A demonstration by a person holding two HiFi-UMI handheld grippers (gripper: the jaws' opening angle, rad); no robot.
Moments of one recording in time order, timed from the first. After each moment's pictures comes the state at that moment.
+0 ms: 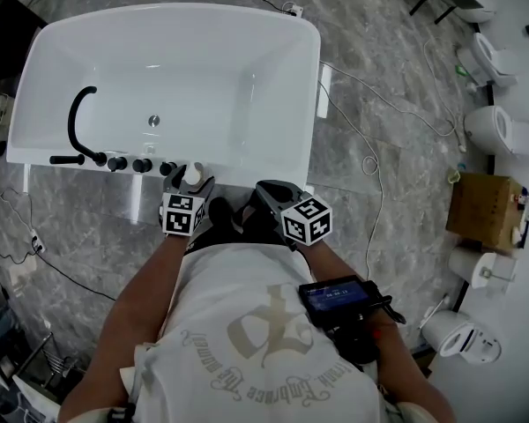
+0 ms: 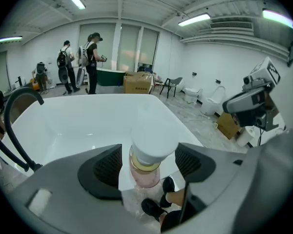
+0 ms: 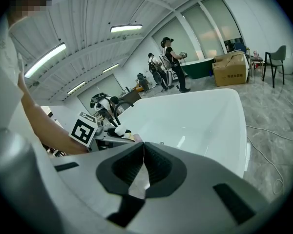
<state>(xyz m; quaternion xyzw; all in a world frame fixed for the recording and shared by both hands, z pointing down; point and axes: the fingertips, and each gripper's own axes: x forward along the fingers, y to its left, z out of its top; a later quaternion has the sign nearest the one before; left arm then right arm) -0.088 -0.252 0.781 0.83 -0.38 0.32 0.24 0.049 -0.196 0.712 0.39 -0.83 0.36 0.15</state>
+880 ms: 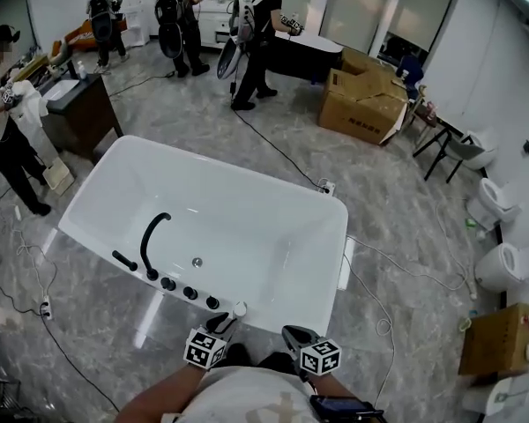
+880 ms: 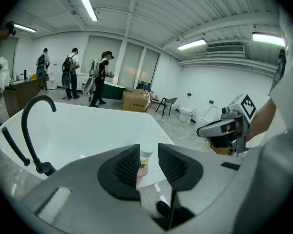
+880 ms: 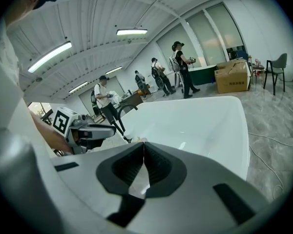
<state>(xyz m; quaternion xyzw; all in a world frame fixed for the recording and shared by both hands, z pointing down) -0.125 -0.203 0.679 0.87 -0.38 0.22 0.25 0.027 -0.172 0.678 0.40 -0.84 0.34 0.15</state>
